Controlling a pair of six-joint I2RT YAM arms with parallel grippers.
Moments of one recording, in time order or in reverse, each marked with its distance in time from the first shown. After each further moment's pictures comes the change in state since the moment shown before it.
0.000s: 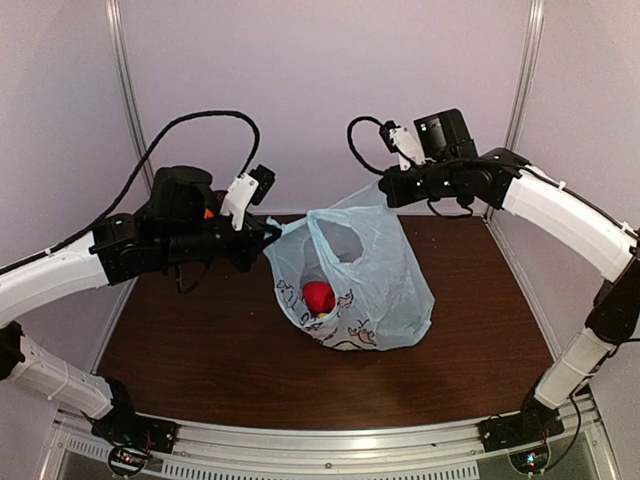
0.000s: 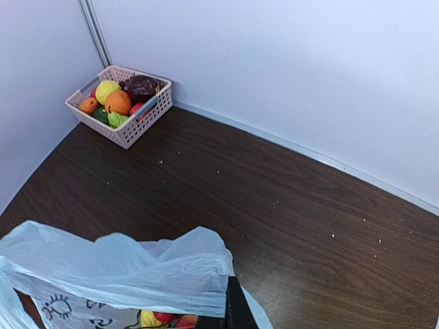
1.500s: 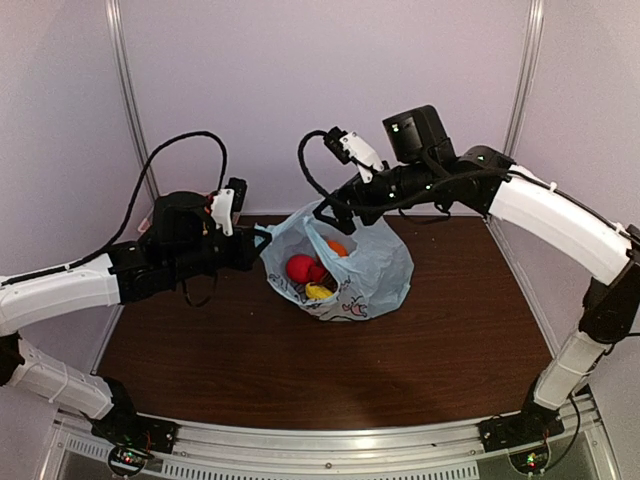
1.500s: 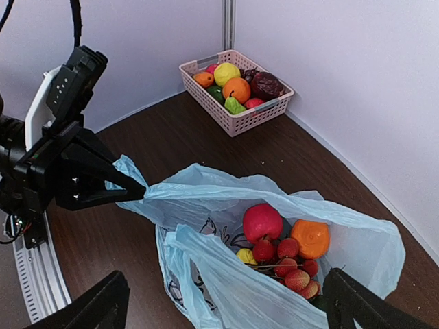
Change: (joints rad) left arm 0.105 -0.013 -0.230 0.306 -0.007 -0.372; right arm 0.169 0.006 0.088 -0.012 -0.190 -0.155
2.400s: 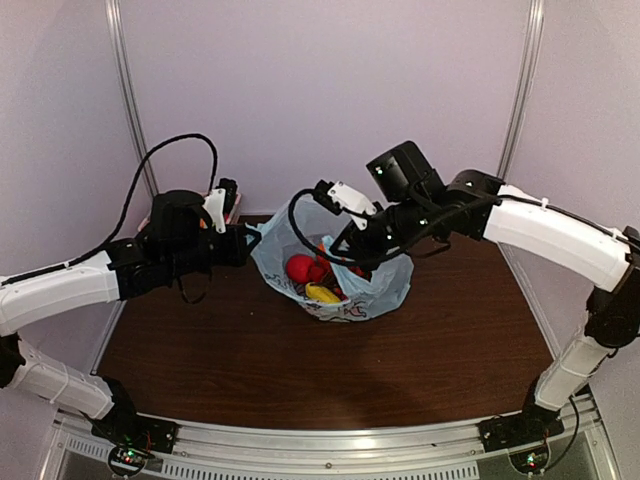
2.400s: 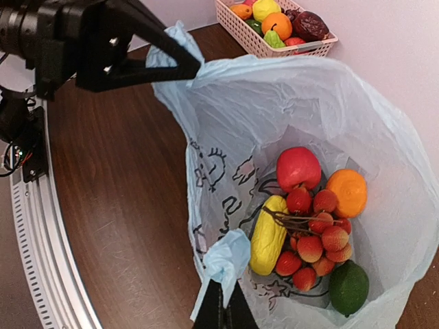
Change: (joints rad) left arm 0.052 0.000 0.000 -0.047 -0.019 -0.035; right arm 0.072 0.062 -0.055 -0.102 -0.013 -0.091
